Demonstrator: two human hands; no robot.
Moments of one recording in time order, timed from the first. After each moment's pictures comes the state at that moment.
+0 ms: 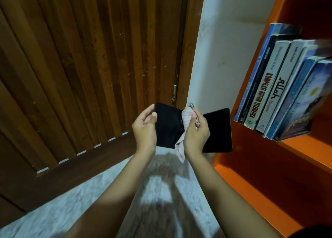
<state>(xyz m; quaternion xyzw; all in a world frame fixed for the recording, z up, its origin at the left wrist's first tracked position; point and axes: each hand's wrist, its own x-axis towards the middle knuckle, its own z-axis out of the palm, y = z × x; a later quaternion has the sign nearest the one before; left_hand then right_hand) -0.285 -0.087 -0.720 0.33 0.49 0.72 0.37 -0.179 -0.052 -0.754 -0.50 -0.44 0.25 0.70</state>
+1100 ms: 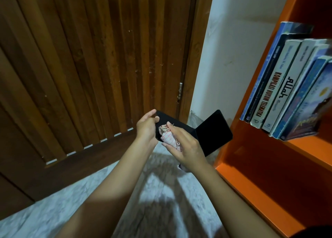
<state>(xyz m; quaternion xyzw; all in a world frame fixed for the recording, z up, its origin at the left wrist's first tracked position) -0.305 -0.080 -0.716 0.17 0.55 0.62 0.54 -0.171 -0.089 -0.779 -0.32 -0.83 0.05 0.45</state>
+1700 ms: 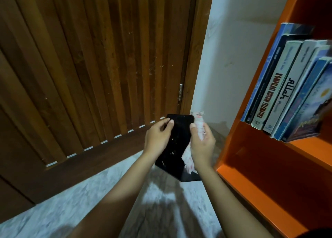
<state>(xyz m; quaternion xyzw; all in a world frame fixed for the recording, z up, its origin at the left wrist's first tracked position) -0.296 -0.088 -0.744 0.53 0.63 0.47 0.32 -0.173 -0.090 -0.759 -0.48 -0.49 0.31 0.66</state>
